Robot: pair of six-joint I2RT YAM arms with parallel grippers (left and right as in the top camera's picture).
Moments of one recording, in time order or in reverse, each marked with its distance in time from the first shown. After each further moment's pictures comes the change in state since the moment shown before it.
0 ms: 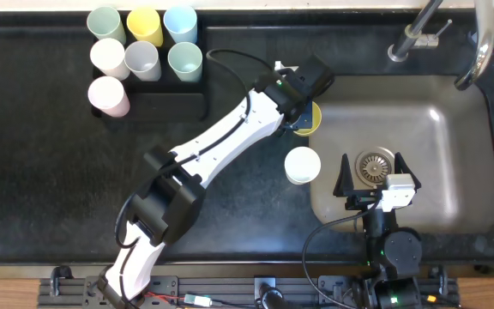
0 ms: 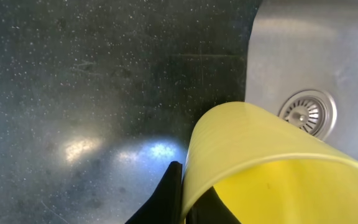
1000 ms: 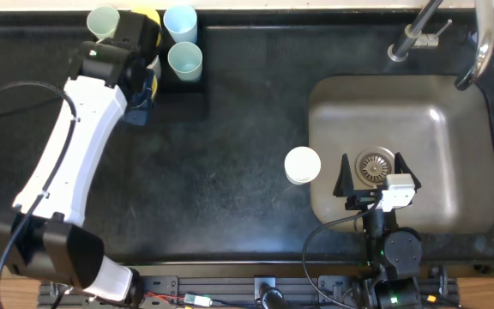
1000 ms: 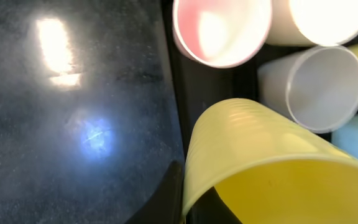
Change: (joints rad) left arm 0.575 -0.481 -0.285 -0.311 -0.202 -0.868; right arm 0.000 0.000 0.000 0.000 0.000 0.001
